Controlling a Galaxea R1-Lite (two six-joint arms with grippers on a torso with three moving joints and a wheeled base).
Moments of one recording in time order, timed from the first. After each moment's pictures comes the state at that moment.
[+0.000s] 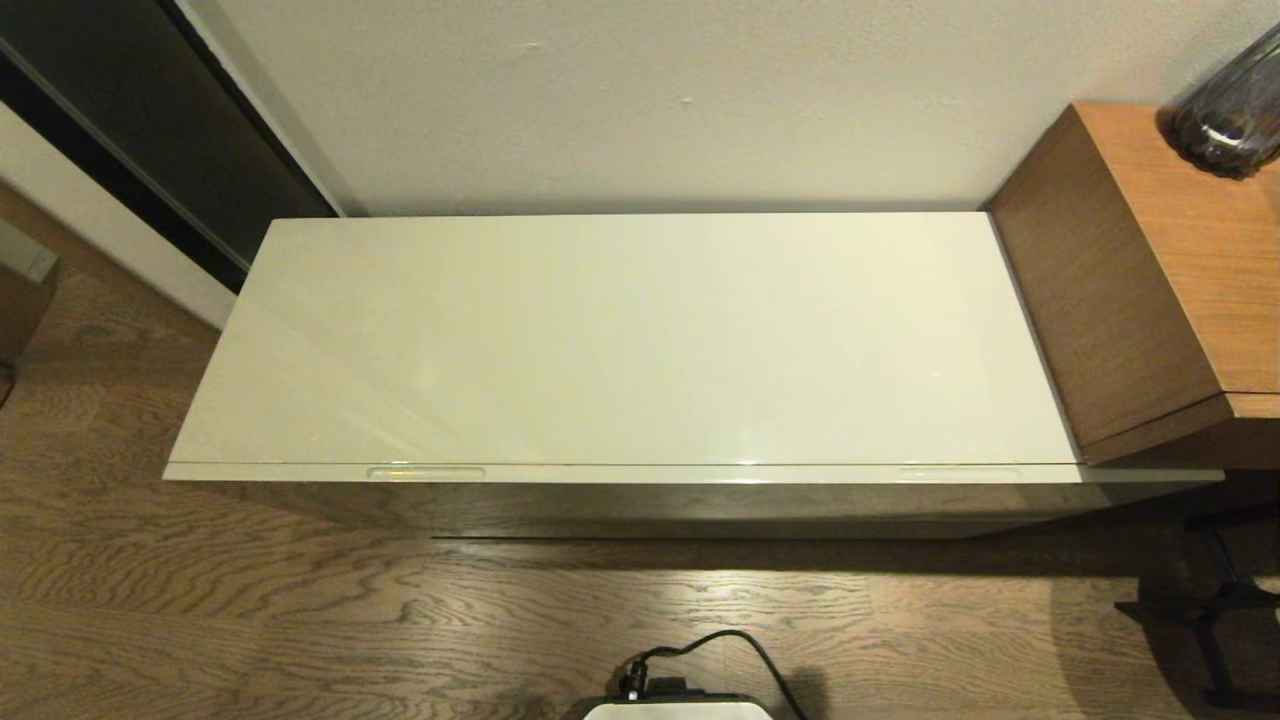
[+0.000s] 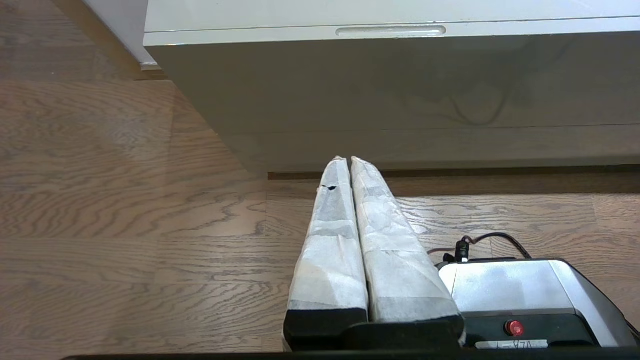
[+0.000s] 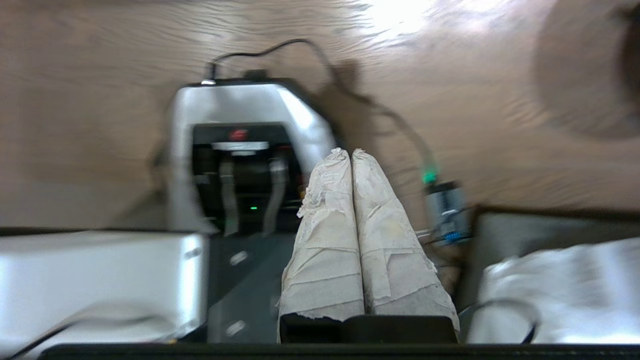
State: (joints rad) left arm 0.00 0.00 0.00 0.00 -0.01 0.01; right arm 0.41 0.75 -1.10 1.06 -0.17 0.36
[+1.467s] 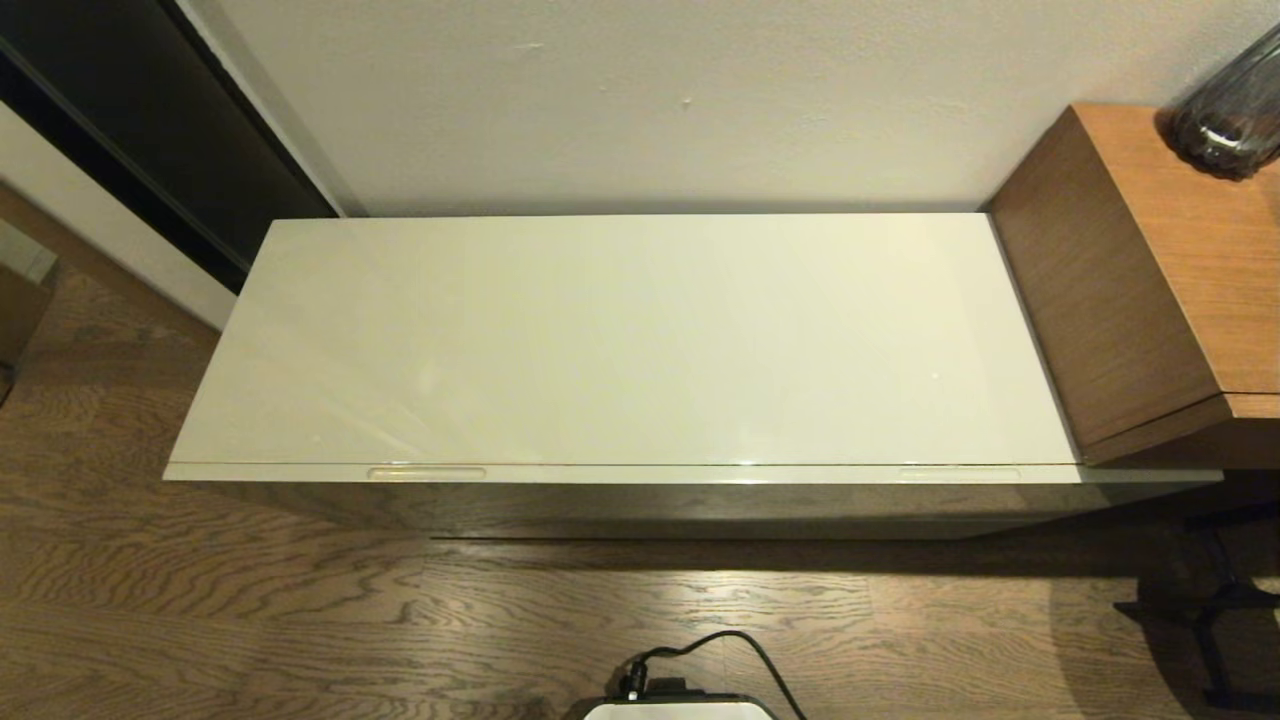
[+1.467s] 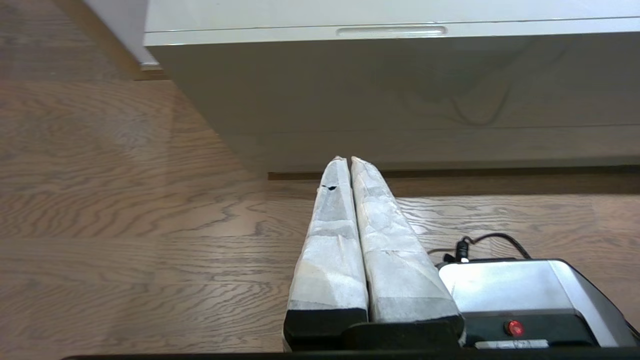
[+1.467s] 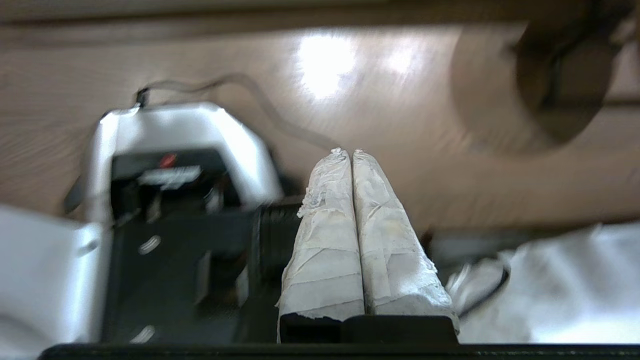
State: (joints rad) left arm 0.00 0.00 0.00 0.00 -0.01 0.01; right arm 0.01 0.16 -0.81 1.12 -0.10 0.01
